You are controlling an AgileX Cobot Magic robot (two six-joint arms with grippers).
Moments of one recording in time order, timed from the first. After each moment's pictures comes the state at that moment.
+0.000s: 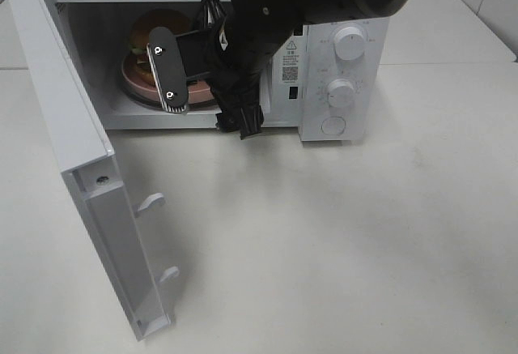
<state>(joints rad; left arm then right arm) 0.06 0.00 -0.52 -0.15 1.08 0.10 0.70 2.11 -1.58 -0.29 0.41 -0.98</state>
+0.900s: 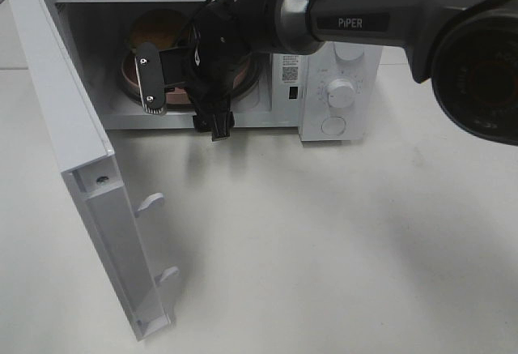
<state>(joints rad) 0.06 0.00 -0.52 -0.15 1.08 0.10 0.68 2.41 -1.94 -0.25 0.46 -0.95</state>
